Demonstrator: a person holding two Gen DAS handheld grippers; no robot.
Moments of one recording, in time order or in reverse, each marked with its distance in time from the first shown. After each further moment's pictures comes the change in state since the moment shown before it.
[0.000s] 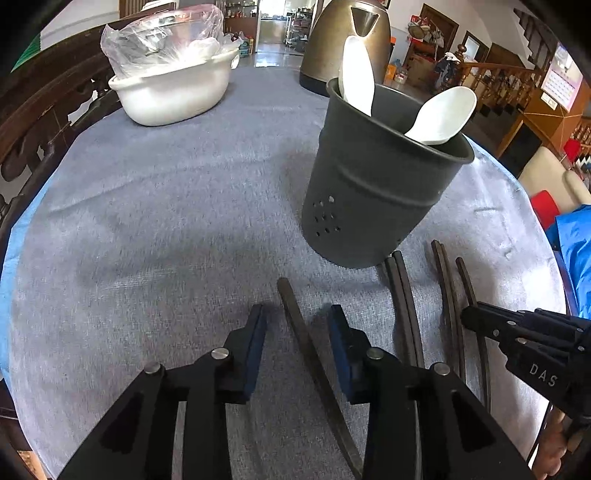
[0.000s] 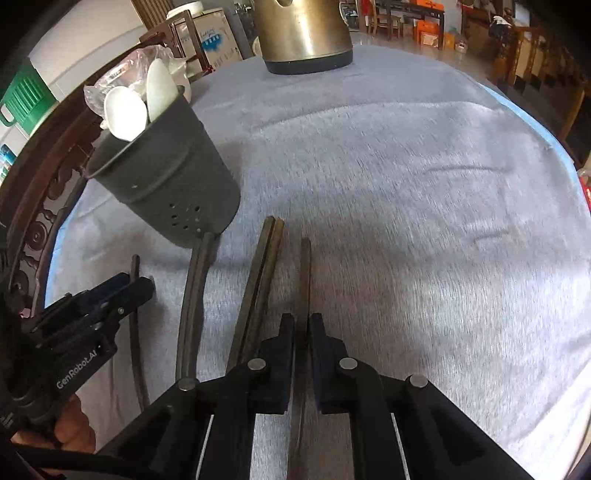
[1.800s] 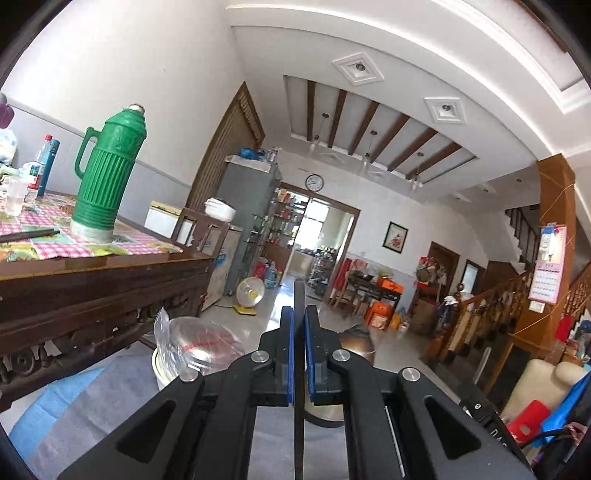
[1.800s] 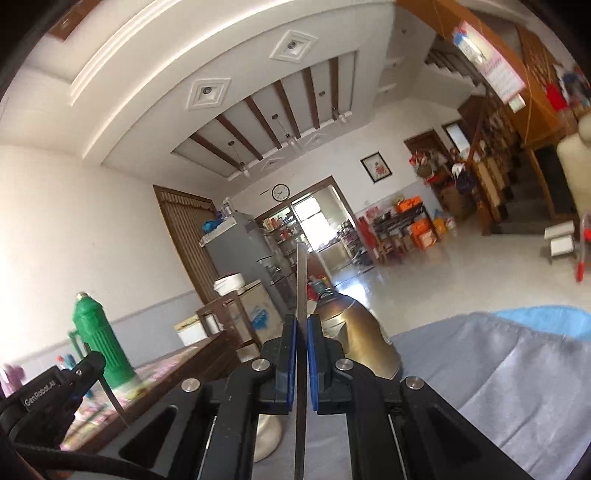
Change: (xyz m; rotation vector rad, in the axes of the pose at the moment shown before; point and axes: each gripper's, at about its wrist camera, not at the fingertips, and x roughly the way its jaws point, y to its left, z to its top) left arm -0.178 0.004 0.099 -0.257 -1.020 0.004; right arm -0.179 0.037 0.086 0.226 -1.120 0.212
